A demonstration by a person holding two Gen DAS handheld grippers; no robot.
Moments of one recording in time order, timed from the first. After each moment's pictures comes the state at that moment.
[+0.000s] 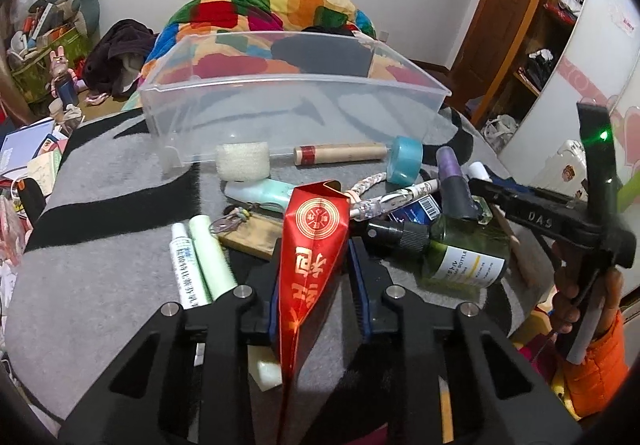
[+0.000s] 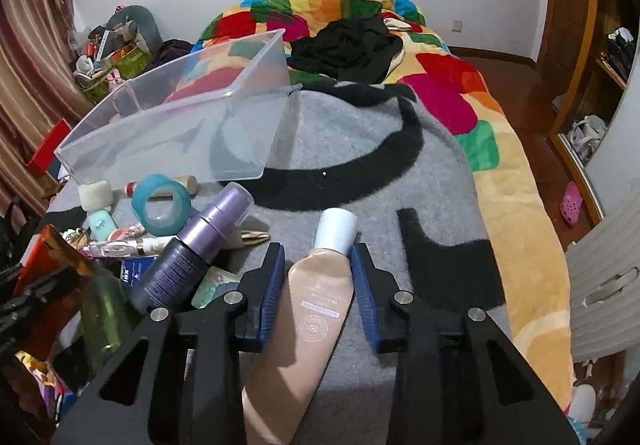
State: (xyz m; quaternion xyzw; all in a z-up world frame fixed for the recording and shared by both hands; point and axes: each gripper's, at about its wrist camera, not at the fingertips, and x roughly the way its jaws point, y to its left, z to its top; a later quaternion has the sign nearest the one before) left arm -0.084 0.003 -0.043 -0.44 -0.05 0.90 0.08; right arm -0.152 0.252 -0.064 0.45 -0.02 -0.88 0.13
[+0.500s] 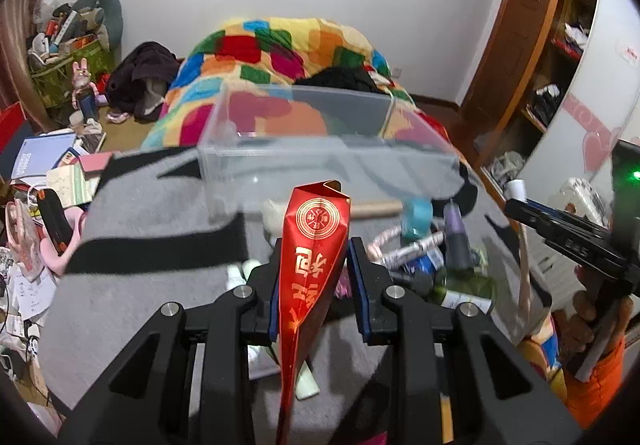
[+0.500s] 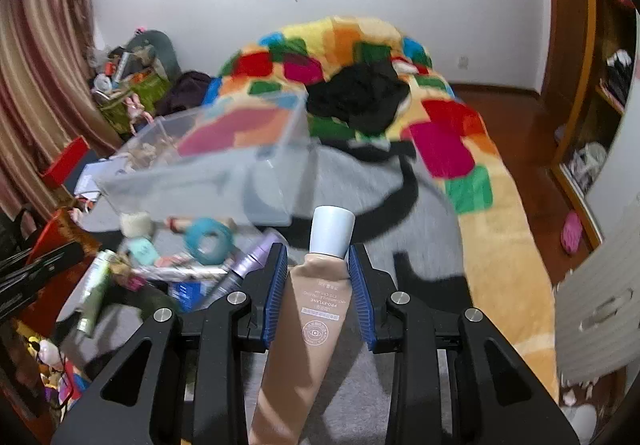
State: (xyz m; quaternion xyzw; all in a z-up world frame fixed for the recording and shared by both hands) left arm -0.081 -0.025 0.000 -0.38 -0.07 0.92 0.05; right arm -0.129 0.253 -0.002 0.38 -0.02 -0.91 0.16
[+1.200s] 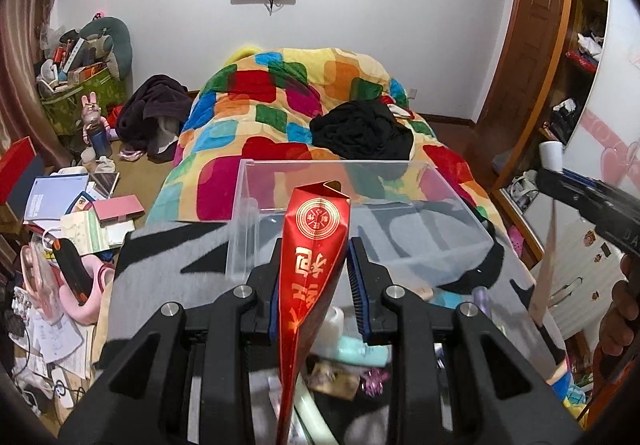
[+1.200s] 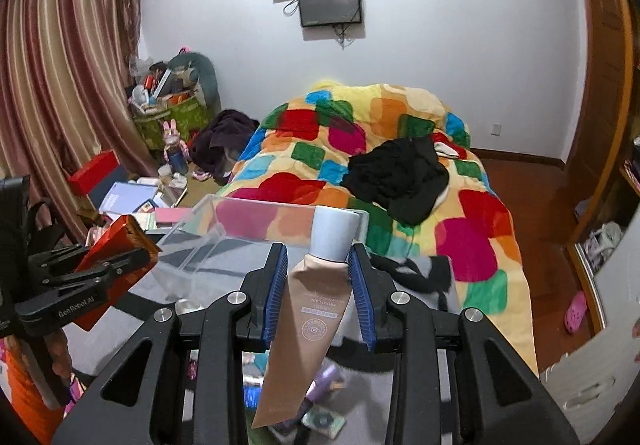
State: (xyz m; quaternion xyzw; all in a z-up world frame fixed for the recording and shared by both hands) left arm -0.154 -0.041 0.039 -0.36 -0.04 0.93 0.02; right arm -0.183 0.191 0.077 0.32 0.03 -0.92 0.21
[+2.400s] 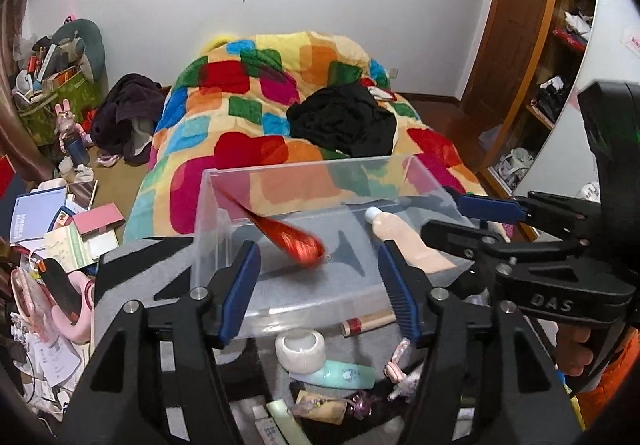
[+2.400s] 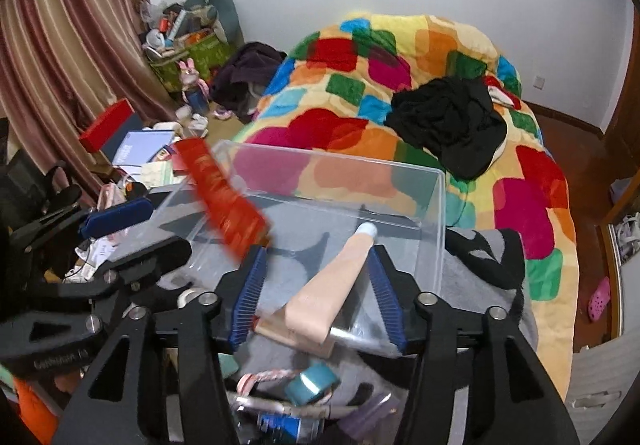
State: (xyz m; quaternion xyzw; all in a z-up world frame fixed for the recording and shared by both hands) left arm -0.181 -0.026 0.043 -0.39 -0.03 0.92 0.06; right arm -0.227 0.150 0.031 0.42 0.04 -0.87 0.26
